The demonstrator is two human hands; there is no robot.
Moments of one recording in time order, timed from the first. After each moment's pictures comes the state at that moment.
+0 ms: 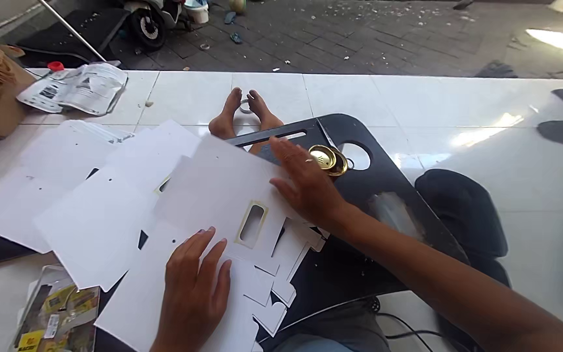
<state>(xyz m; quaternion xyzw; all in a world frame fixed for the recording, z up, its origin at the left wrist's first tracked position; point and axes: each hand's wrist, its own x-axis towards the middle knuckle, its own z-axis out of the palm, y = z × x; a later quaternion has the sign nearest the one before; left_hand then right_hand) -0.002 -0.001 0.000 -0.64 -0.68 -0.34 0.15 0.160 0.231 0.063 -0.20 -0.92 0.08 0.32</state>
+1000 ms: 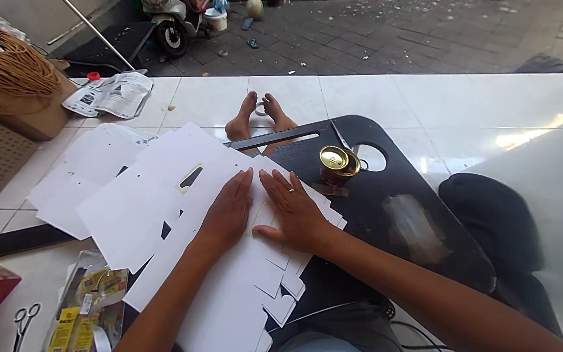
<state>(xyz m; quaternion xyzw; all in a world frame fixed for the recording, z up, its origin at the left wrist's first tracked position) -0.037 0.104 0.013 -0.68 -0.70 -0.21 -0.07 0.143 0.191 0.013 -0.23 -0.95 0.14 0.17</state>
